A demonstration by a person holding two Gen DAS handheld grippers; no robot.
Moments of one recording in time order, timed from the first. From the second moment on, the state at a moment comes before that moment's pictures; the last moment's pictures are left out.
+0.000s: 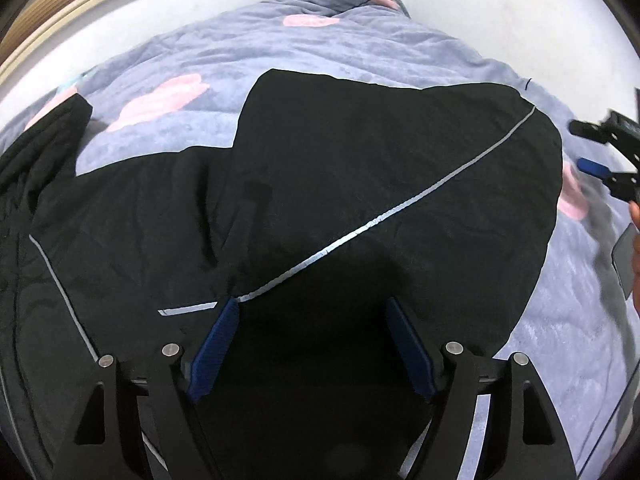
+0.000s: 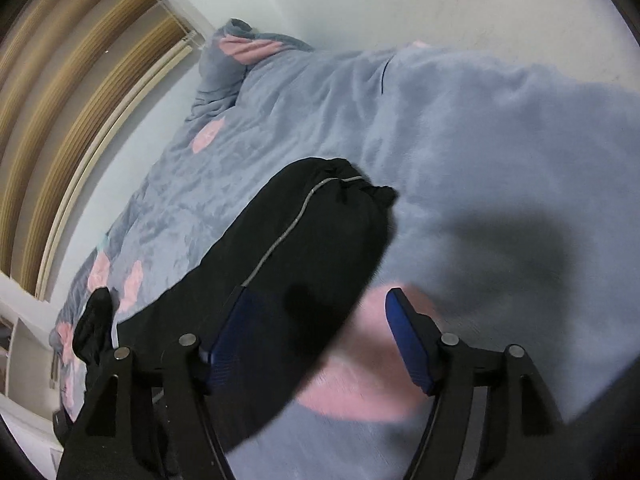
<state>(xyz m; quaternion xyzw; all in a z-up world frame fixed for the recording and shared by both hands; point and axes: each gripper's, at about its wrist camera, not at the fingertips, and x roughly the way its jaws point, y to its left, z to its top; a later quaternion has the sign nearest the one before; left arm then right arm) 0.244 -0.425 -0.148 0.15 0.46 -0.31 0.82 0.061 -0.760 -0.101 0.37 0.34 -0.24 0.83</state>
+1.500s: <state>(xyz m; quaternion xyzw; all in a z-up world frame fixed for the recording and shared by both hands) 0.230 -0.205 -0.029 0.10 0.39 -0.24 0.88 0.172 -0.479 0.058 0.12 0.36 -0.12 0.92</state>
